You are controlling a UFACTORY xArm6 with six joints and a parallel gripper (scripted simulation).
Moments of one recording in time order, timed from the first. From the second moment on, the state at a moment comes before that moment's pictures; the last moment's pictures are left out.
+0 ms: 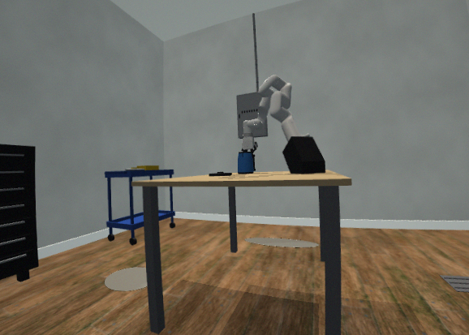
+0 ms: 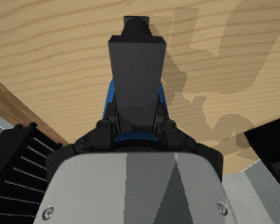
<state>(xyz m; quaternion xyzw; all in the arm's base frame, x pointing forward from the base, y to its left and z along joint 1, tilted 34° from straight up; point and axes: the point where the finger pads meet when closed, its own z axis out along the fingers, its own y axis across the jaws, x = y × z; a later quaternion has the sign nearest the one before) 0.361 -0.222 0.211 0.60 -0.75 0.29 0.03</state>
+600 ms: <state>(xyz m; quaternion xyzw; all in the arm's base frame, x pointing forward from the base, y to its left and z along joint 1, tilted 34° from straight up) 0.355 -0.213 0.228 0.60 -0.74 0.29 0.03</state>
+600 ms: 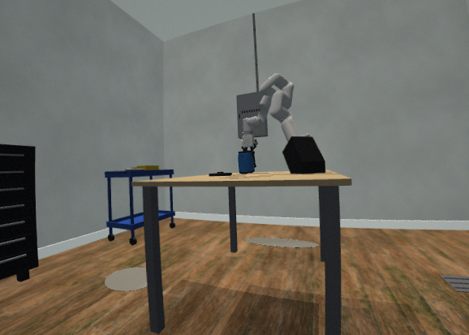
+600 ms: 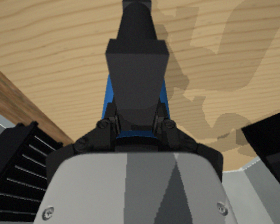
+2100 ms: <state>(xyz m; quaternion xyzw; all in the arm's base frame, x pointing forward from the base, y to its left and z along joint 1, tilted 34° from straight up) 0.347 -0.201 0.250 0.60 -0.74 0.29 0.03</state>
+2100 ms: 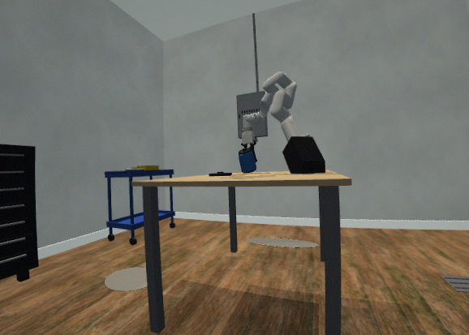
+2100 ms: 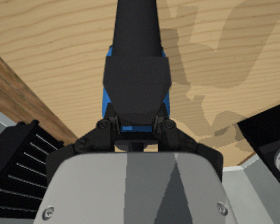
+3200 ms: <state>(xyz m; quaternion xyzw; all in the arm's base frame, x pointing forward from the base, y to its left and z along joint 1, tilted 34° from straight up) 0.347 -0.192 0.253 0.60 -0.74 0.29 0.03</state>
